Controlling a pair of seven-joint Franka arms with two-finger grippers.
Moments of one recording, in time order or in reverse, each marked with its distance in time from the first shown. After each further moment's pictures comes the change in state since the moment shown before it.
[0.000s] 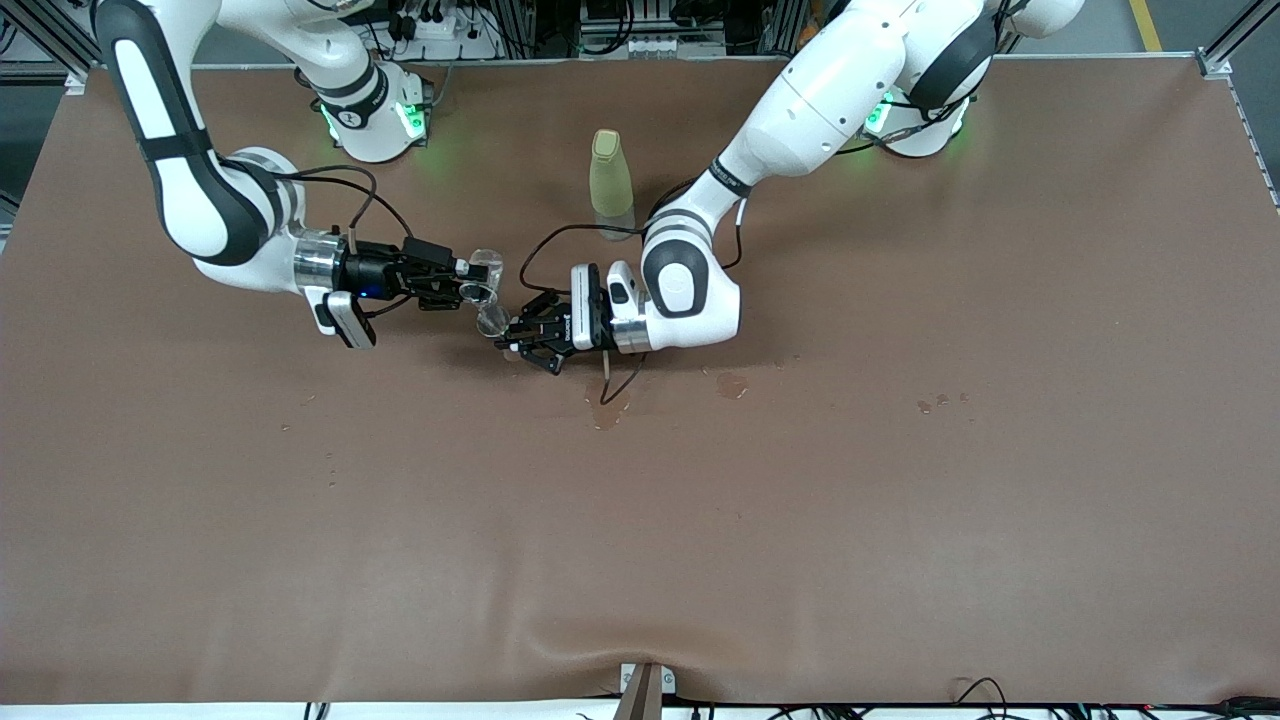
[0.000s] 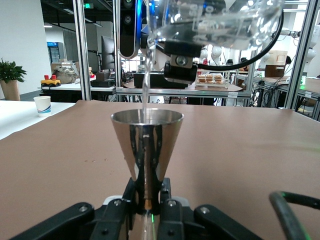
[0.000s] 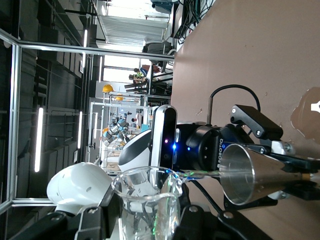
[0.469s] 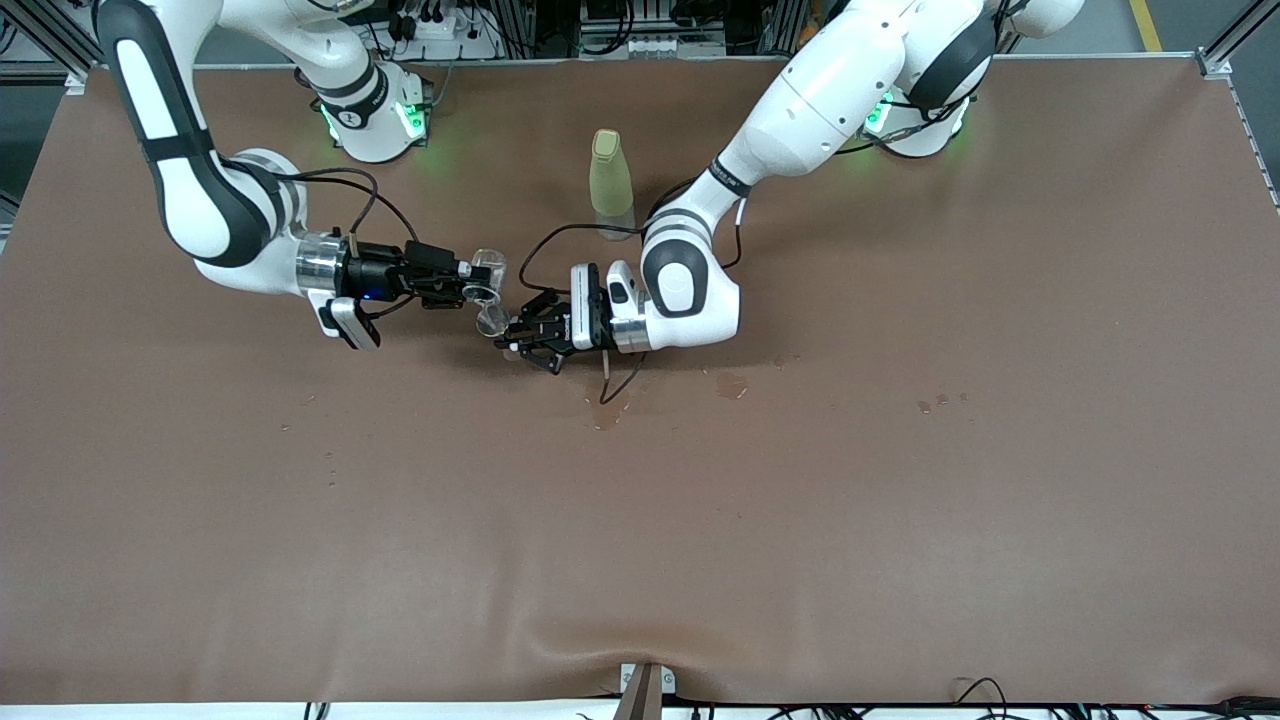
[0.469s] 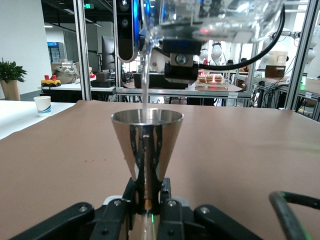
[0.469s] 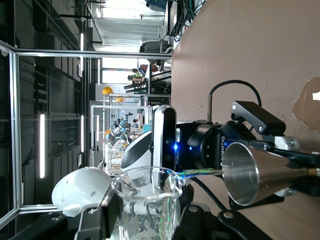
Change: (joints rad) left arm 0.000 0.000 0.000 0.000 -0.004 0.000 0.000; right arm 0.006 0.013 0.000 0.013 0.000 0.000 0.056
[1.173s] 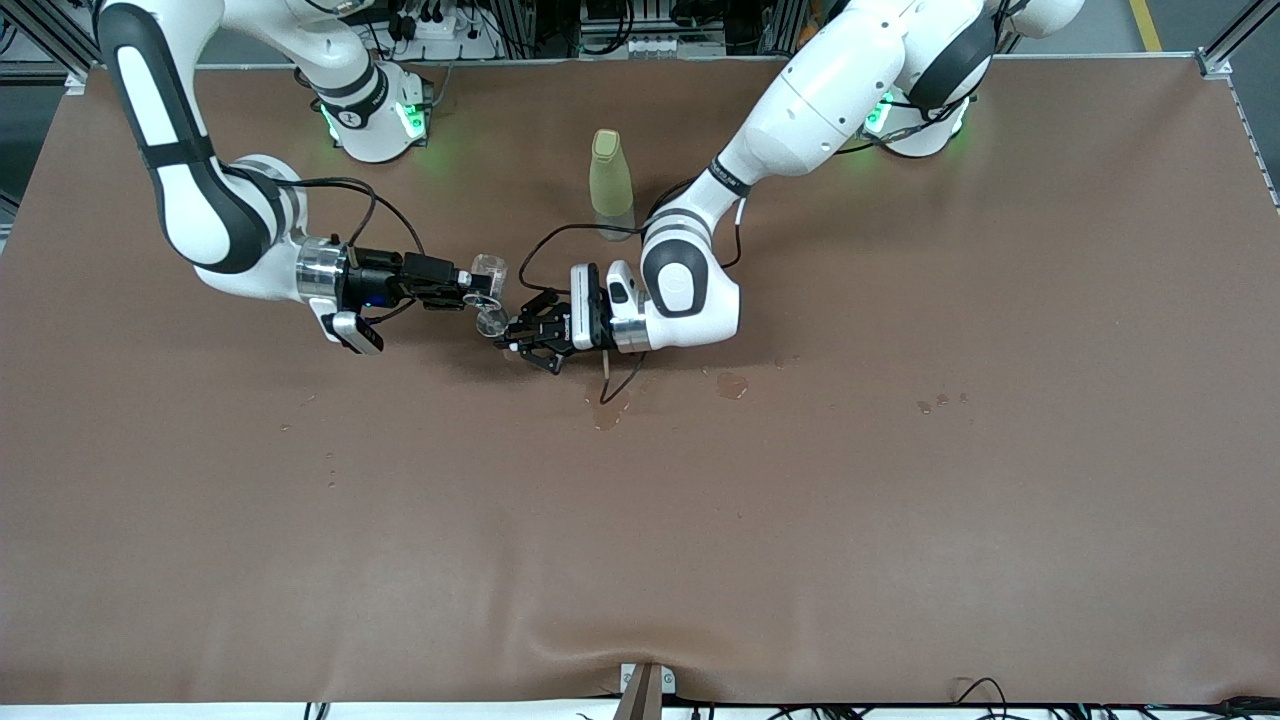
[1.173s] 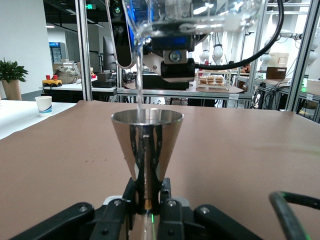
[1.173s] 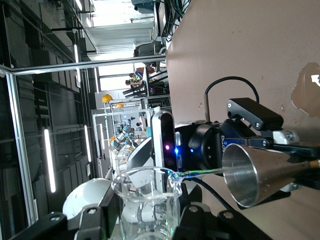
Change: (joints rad) left arm -0.001 0.000 0.000 0.000 -0.015 0.000 0.000; right arm 0.000 0.017 0.000 0.034 0.000 0.000 0.148
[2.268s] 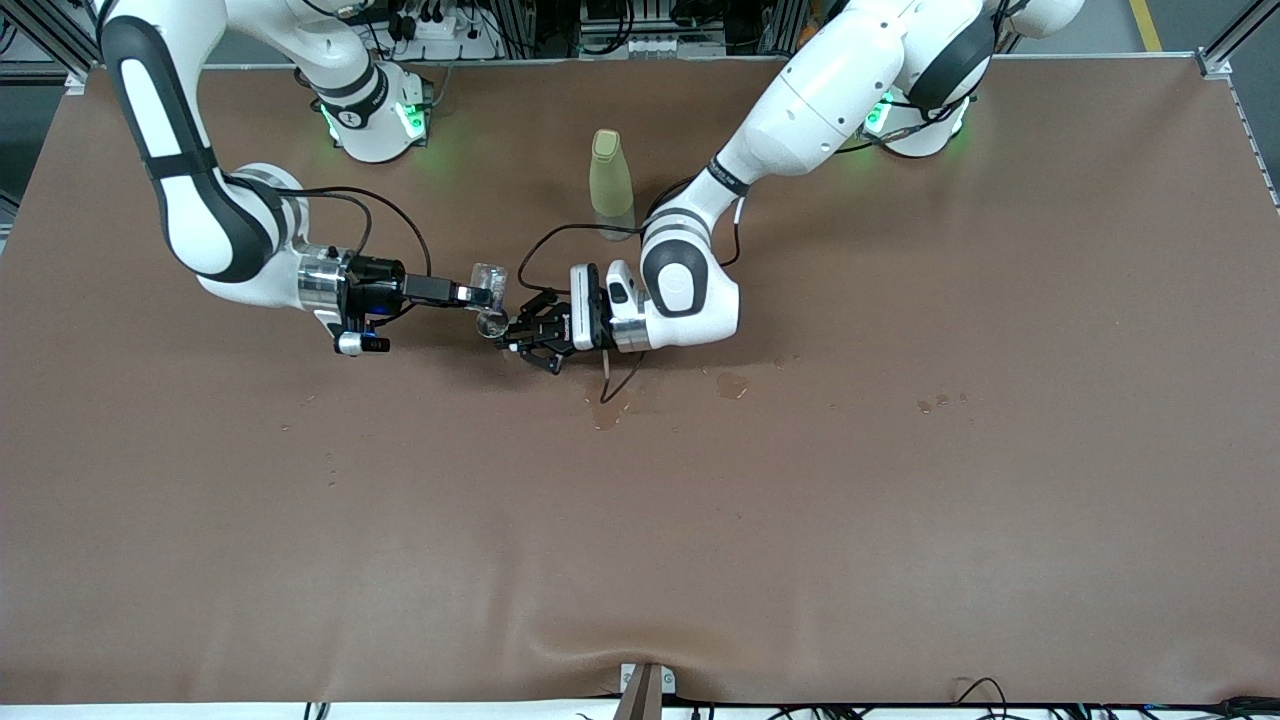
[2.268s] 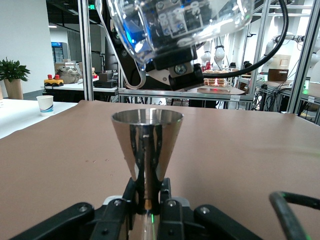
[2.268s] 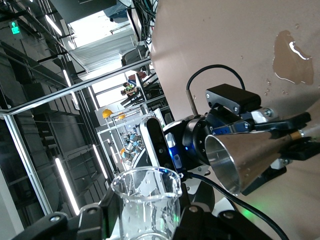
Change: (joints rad) left arm 0.000 0.001 0.001 0.000 -0.007 0.000 0.001; right arm 0.000 0.034 -0.004 0.016 0.000 0.000 0.237
